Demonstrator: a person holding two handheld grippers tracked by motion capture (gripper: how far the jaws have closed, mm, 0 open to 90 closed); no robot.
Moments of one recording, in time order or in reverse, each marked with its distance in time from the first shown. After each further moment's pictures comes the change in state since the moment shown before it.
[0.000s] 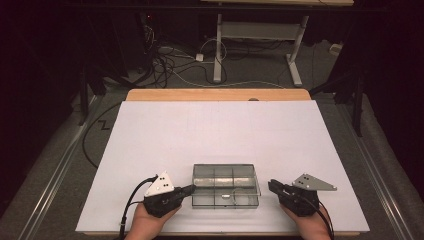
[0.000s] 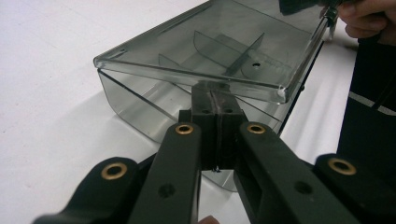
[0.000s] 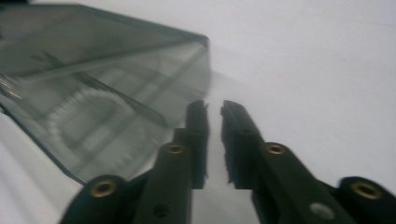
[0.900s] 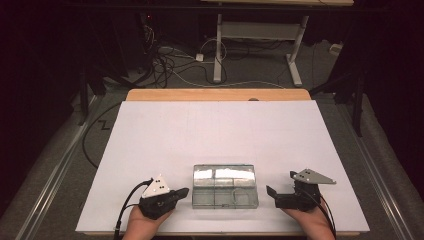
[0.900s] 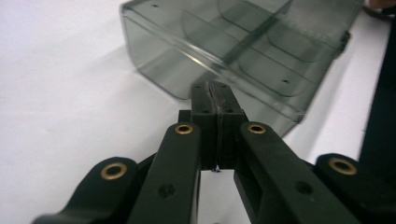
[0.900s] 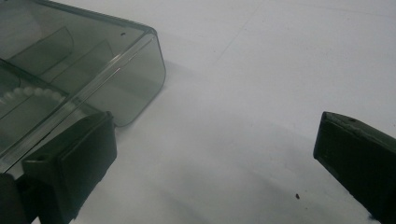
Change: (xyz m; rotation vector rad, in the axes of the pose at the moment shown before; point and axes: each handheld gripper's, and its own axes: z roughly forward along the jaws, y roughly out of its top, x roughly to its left) left arm 0.014 -0.019 -0.002 0.057 0.065 -0.046; right arm -0.016 0.003 0.009 0.036 -0.085 0.016
